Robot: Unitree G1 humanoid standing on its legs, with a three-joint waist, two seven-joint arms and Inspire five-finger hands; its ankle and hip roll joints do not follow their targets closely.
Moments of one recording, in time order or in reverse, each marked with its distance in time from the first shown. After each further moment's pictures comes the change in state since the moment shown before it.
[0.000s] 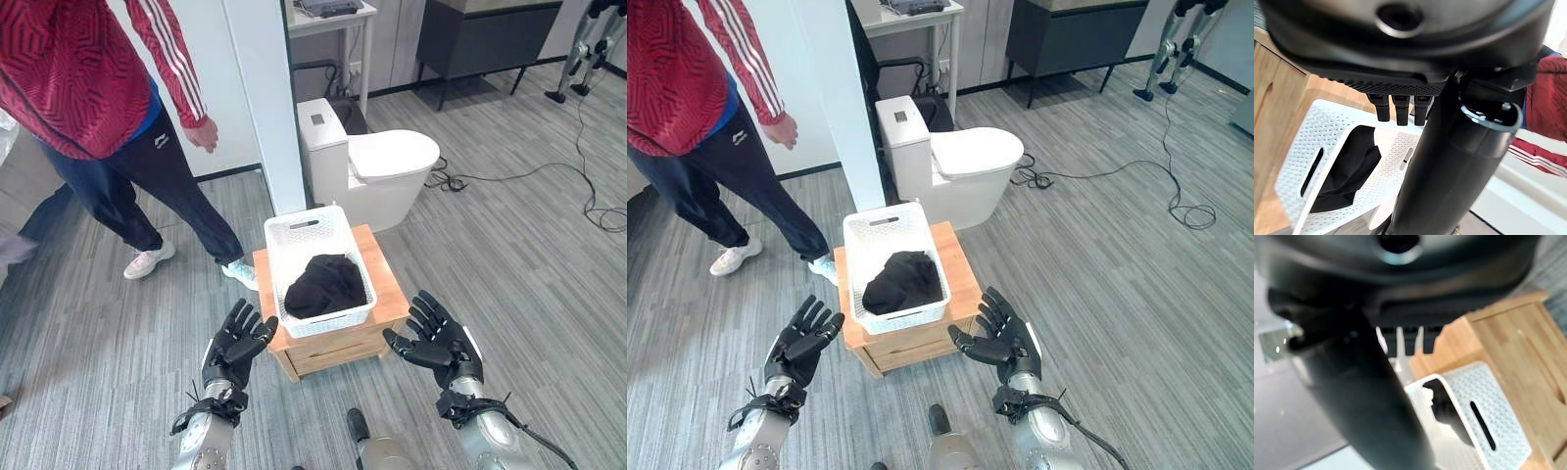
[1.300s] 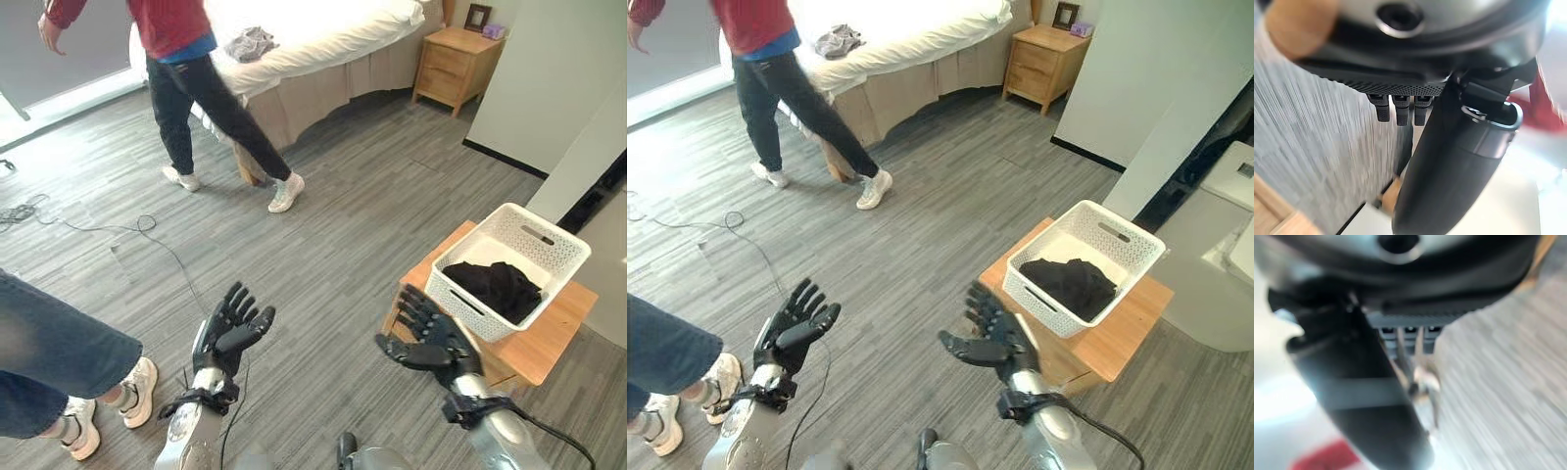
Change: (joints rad) left arm -0.089 0.060 -0.054 -0.066 0.067 -0.019 -0.050; right arm 0.067 -0.084 -0.074 -0.065 0.040 -0.017 0.075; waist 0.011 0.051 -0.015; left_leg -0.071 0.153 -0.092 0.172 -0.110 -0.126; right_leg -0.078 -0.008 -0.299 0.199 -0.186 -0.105
